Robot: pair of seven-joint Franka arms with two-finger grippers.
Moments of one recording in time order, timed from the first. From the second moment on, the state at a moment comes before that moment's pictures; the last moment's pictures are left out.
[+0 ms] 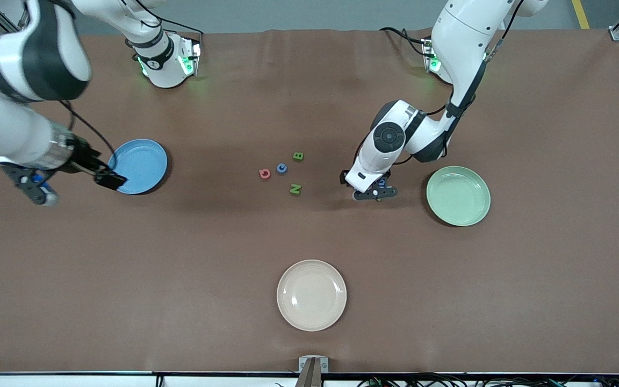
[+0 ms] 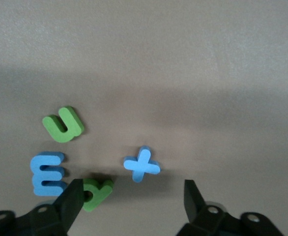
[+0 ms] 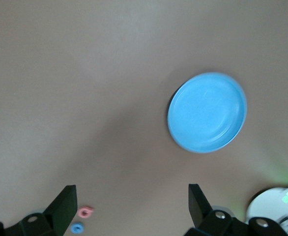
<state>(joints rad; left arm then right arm) -0.49 0.52 -0.18 -2.06 -0.03 2.56 -0.74 0.28 0.10 -0.13 -1.78 0.06 1.71 0.95</state>
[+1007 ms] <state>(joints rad) -0.49 0.56 -0.18 -2.02 -0.02 2.56 -0.74 0.67 0.34 -0.12 -2.05 0.07 2.31 1.62</state>
